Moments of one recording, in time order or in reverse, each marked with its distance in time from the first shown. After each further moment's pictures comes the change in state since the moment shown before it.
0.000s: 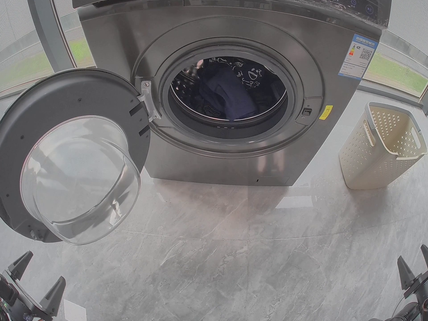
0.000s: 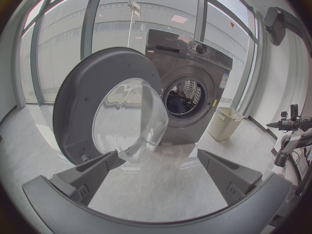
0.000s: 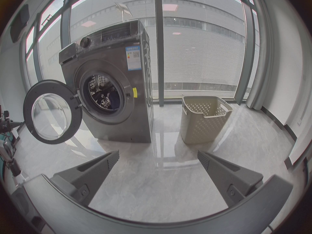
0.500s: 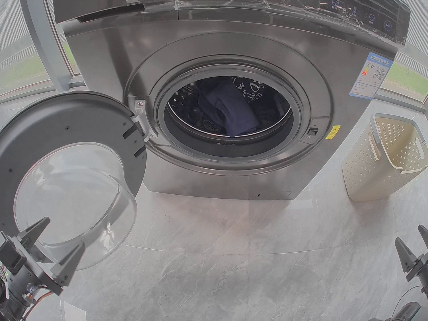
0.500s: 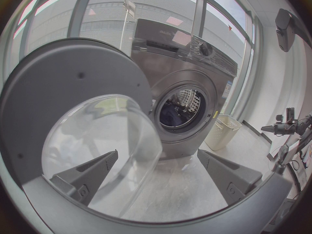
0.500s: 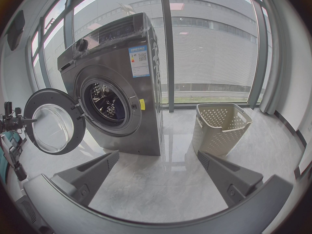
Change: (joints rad) left arm -0.260 0.489 0.000 -0.520 0.166 -0.006; right arm 0.128 0.269 0.000 -0.296 -0.026 0.002
